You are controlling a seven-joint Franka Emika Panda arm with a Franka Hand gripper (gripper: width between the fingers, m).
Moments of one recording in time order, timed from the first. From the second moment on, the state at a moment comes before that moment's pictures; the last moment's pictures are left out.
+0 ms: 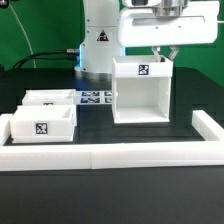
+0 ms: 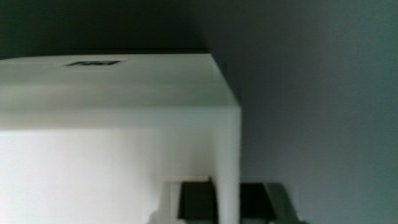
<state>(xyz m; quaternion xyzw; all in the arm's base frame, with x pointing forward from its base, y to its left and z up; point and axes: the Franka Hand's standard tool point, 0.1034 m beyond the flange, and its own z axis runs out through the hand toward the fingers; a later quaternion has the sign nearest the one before) 0.432 0.104 0.098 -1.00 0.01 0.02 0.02</state>
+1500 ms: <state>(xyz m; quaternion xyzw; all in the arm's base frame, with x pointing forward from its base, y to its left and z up) 0.572 0.112 0.101 -1.00 0.05 -0.04 0.05</state>
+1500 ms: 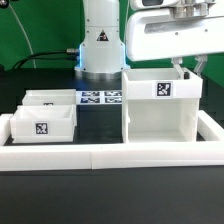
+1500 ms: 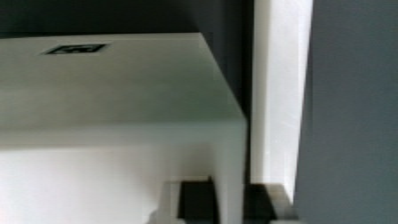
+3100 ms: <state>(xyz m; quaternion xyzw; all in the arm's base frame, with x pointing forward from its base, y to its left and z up) 0.595 0.107 0.109 -0.85 0.52 -0.01 0.10</state>
